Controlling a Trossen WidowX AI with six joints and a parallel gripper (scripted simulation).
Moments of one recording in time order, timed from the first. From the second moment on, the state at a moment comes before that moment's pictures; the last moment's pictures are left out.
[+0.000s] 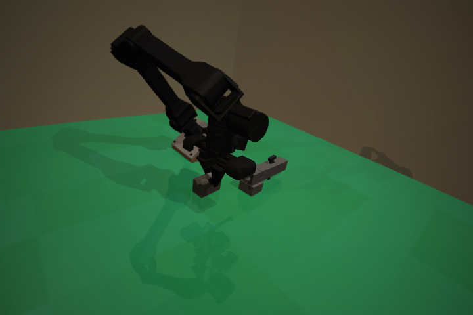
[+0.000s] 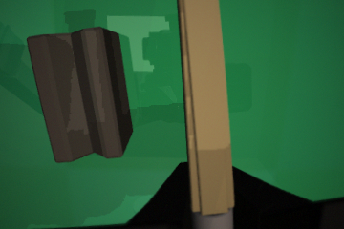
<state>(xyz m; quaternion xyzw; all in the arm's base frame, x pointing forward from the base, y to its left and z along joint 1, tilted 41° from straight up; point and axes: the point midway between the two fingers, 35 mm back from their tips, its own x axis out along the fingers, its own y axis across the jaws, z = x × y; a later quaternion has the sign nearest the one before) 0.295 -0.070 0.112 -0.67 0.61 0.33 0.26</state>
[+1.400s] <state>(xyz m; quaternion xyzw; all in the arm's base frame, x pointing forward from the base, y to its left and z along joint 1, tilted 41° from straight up) 0.238 -0.106 0.104 -0.67 0.61 0.33 0.26</state>
